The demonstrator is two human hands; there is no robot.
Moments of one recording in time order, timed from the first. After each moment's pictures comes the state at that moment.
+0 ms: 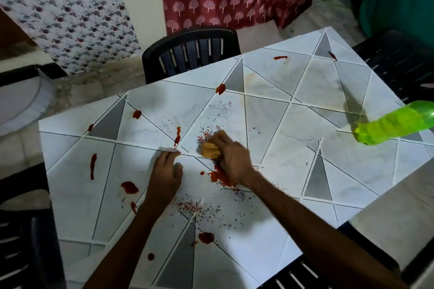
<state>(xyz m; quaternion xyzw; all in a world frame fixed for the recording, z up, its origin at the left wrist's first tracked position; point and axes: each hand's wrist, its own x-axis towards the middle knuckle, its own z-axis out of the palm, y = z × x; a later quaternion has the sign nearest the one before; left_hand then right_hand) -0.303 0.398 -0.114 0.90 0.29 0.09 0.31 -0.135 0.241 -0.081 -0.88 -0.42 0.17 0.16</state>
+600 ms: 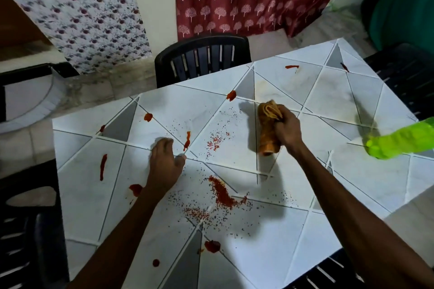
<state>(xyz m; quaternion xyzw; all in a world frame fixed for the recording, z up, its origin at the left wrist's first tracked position) -0.282 0.442 -0.106 0.89 0.35 0.02 0.28 -0.016 0.218 -0.033 -0.90 -0.13 0.14 0.38</state>
